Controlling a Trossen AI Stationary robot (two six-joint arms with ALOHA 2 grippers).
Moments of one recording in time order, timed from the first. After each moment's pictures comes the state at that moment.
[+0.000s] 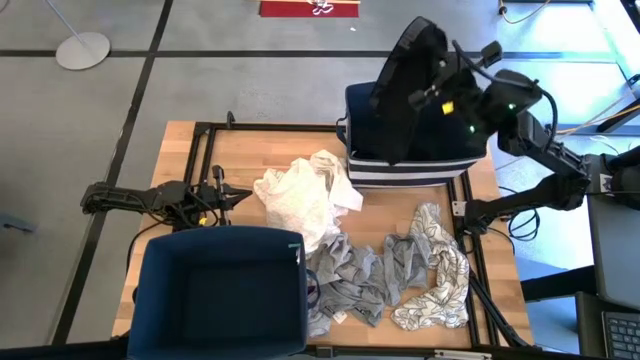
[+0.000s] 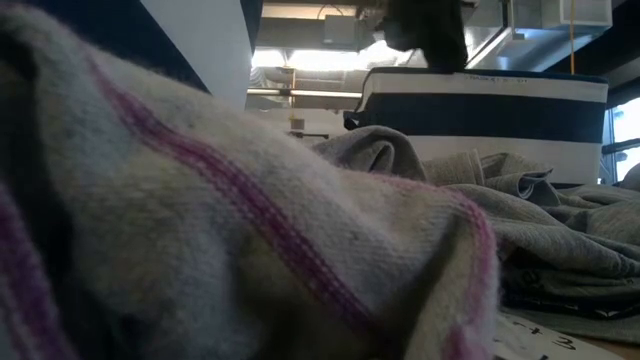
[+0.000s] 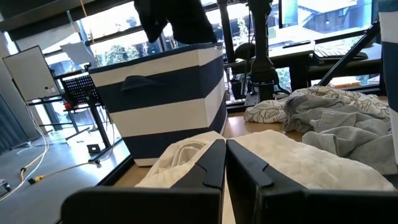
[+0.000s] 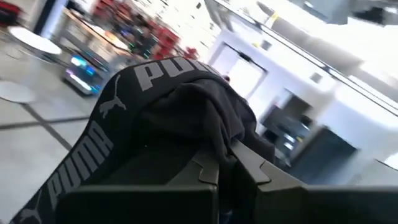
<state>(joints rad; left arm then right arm) -0.10 0.01 0.01 0.06 -0.36 0.24 -0.26 1.21 1.67 -0.29 0.88 -0.71</state>
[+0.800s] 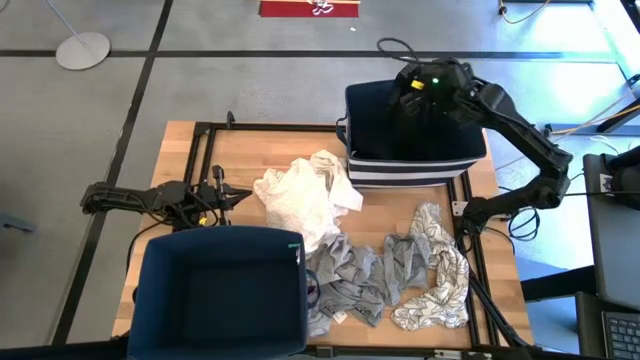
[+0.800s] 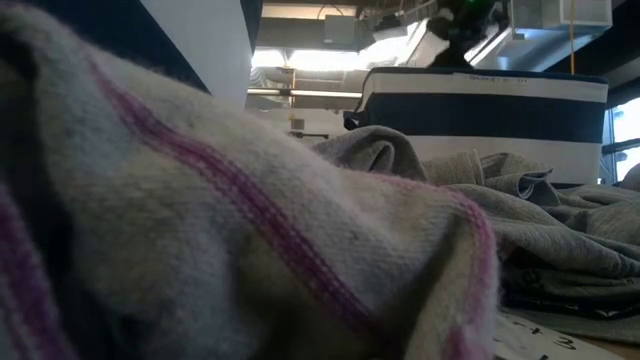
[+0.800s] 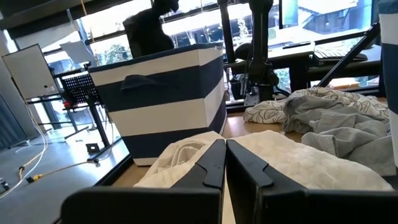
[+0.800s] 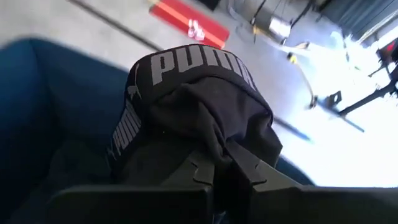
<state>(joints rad) -0.10 0.01 0.01 0.06 -0.36 0.23 -0.64 1.36 1.65 -1.02 0.61 0.07</state>
